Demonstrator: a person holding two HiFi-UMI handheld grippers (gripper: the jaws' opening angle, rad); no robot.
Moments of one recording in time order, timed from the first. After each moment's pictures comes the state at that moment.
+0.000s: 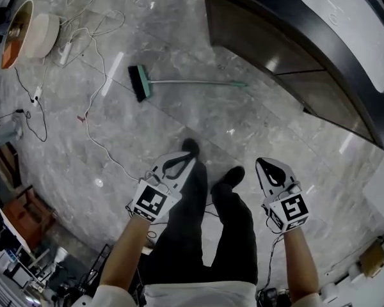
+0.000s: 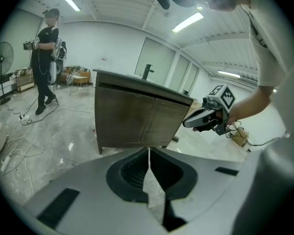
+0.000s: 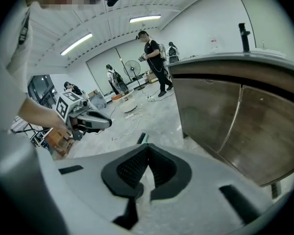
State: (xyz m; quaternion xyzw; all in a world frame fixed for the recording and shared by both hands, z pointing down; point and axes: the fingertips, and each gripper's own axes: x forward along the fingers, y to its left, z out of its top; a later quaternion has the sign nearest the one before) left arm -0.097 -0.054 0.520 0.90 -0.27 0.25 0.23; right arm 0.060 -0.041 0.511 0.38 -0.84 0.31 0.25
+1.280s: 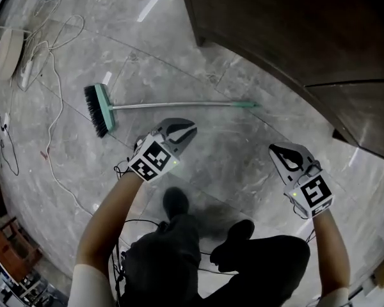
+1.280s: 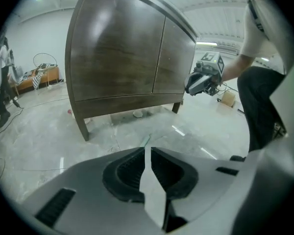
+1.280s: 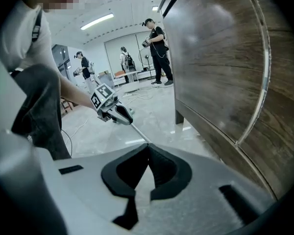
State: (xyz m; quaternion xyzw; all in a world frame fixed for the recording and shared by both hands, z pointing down) left arm -0.059 -0.179 1.009 0.92 -0.14 0.34 0.13; right arm 0.106 -0.135 0.917 0.32 -0.87 0.22 0.30
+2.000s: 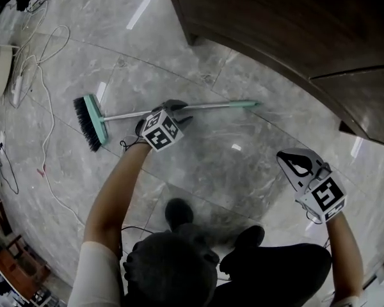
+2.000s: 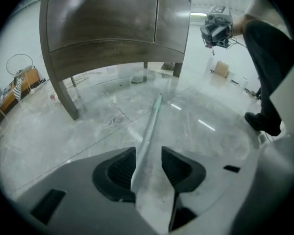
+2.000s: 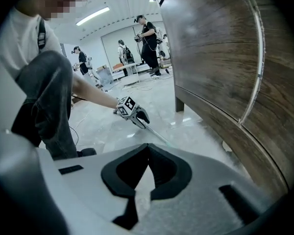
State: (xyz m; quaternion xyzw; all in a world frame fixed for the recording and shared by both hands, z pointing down) left arm -0.071 -0.228 1.181 0.88 -0.06 0.47 0.06; right arm 0.118 -0.113 0.962 0.31 -0.86 0.24 0.33
